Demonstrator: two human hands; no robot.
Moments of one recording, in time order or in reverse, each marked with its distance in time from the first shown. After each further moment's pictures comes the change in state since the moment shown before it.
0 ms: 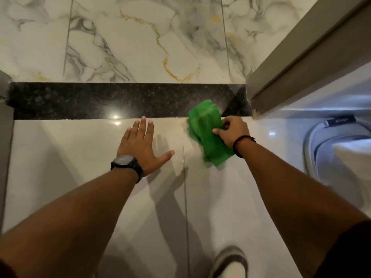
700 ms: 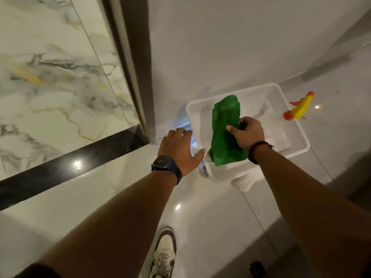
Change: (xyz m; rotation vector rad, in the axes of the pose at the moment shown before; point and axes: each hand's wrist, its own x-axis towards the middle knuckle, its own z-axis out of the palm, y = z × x) left_hand -0.109 0.433 -0.306 -0.225 0.039 0.560; right_hand -0.196 0.095 -0.467 0.373 0.434 0.303
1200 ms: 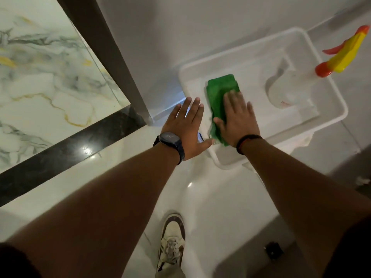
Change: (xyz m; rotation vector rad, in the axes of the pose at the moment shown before) left_hand 0.043 -0.022 0.084 0.272 -0.217 0.258; right_hand 0.031 0.101 0.079 -0.748 -0.043 -0.430
